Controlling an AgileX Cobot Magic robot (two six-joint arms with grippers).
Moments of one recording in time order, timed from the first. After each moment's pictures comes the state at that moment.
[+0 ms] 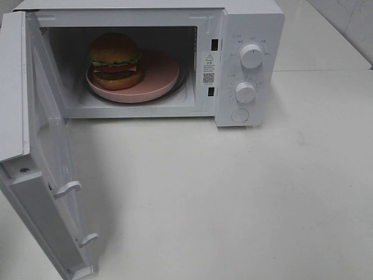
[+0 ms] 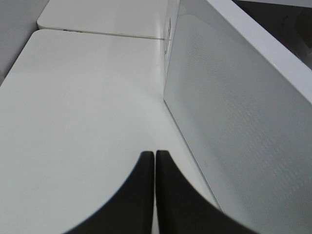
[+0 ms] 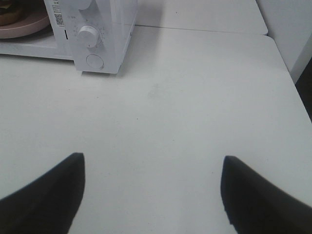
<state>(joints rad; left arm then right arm) 0.02 0.39 -0.52 -0.09 0.70 0.01 0.11 0.00 -0.50 -0.05 1.00 0.05</state>
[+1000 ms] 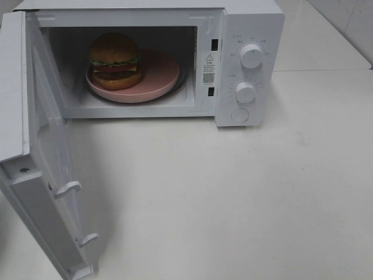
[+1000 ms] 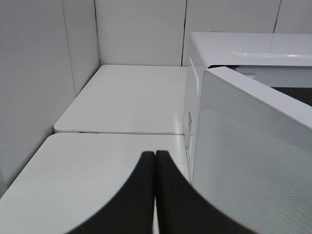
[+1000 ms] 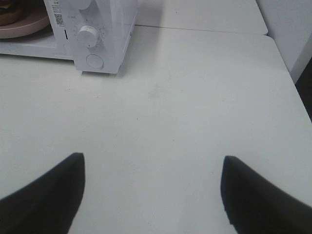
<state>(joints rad) 0.02 0.75 -0.17 0.02 -0.41 0.00 0.11 0.00 -0.50 -0.05 1.00 0.05</state>
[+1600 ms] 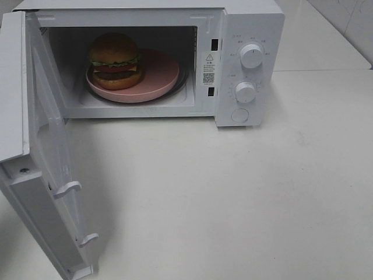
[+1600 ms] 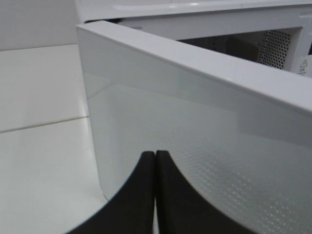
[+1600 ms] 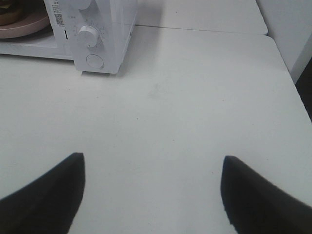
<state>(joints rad) 0.02 1.17 -0.18 0.53 -0.80 -0.31 0.11 0.00 -0.50 -0.05 1.00 0.05</state>
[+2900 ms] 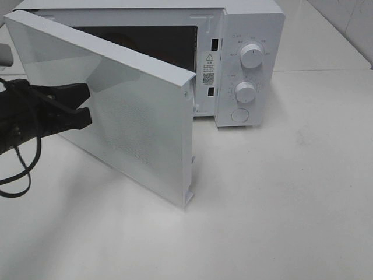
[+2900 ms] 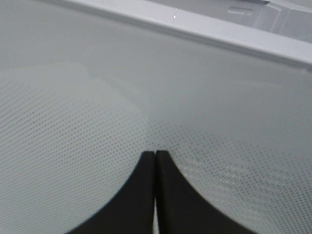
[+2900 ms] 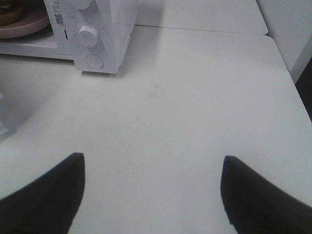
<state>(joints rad) -0.43 1.59 -0.41 0.17 -0.90 -0.29 0.11 0.00 -0.50 -0.05 1.00 0.05</state>
